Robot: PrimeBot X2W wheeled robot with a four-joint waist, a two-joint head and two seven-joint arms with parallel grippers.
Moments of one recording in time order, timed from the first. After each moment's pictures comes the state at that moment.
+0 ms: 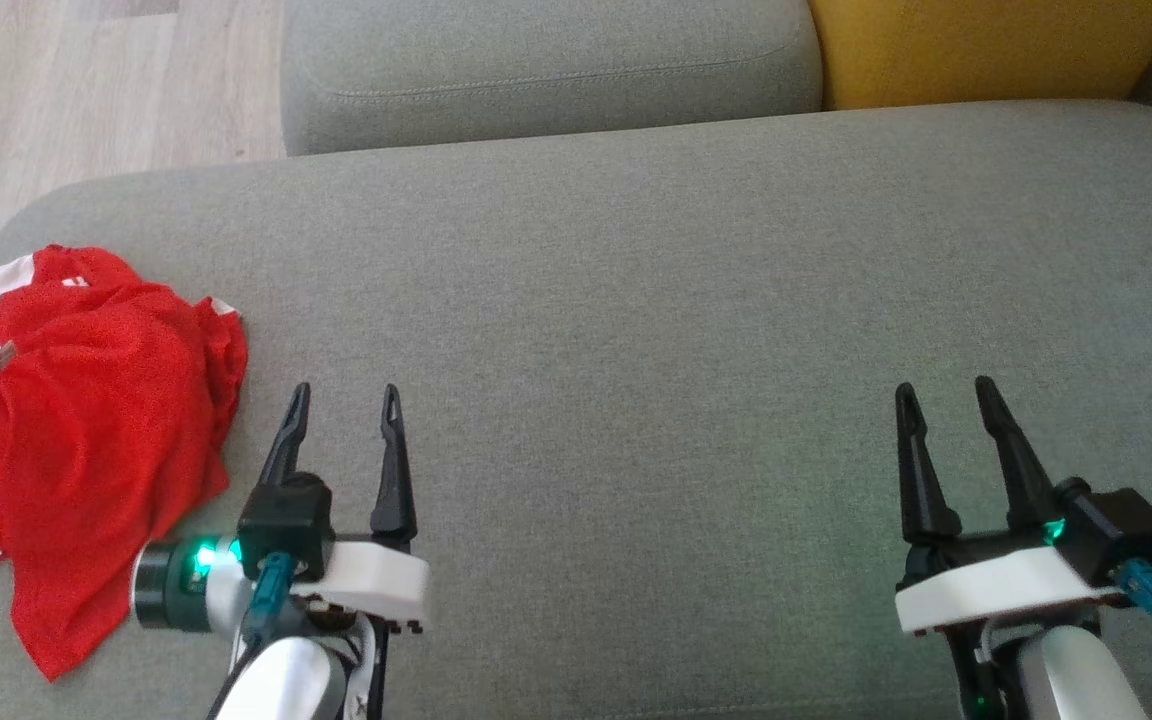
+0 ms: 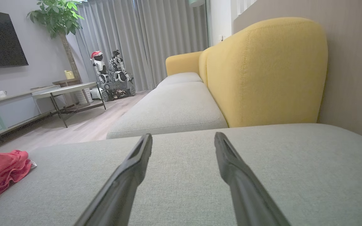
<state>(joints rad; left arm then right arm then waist) -0.12 0.26 -0.56 0.07 -0.27 0.49 -0.22 -0.02 -0.04 0.05 0.16 0.17 0.13 -0.21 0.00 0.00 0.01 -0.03</state>
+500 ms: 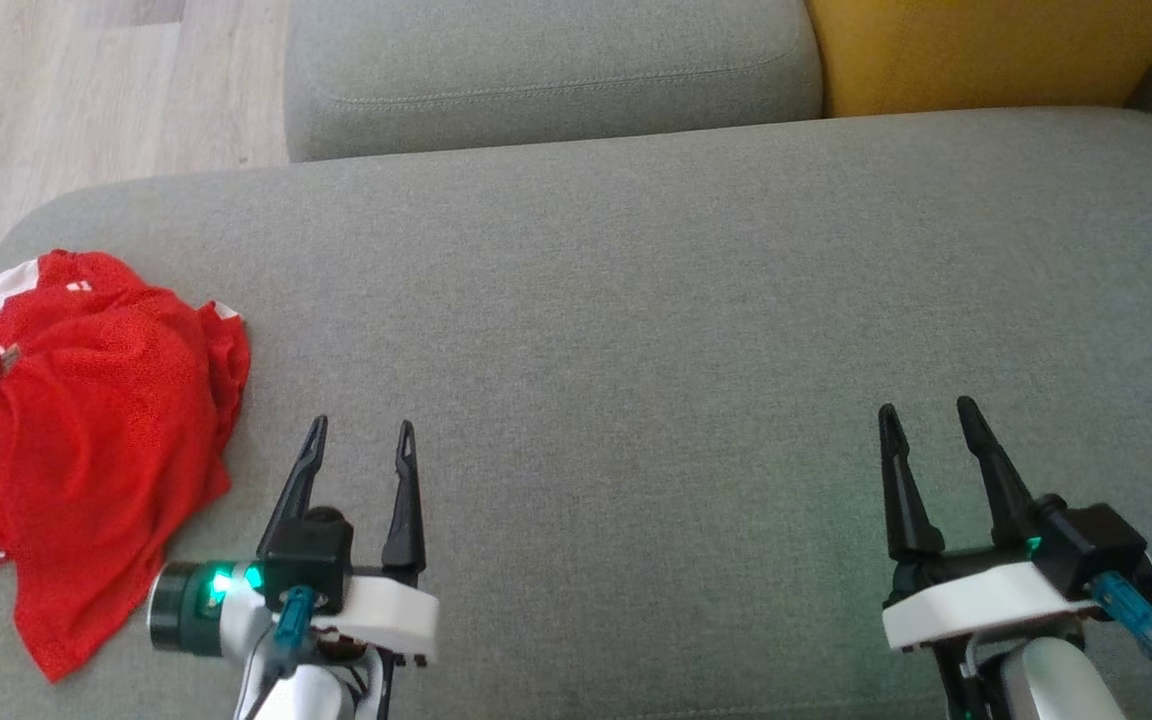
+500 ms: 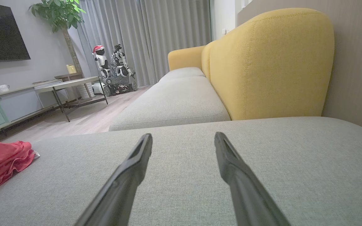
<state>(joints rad) -0.06 0.19 -0.48 0.14 -0.15 0.38 -0.25 -0.02 -0.04 0.07 0.22 0.15 0.13 -0.25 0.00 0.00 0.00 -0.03</state>
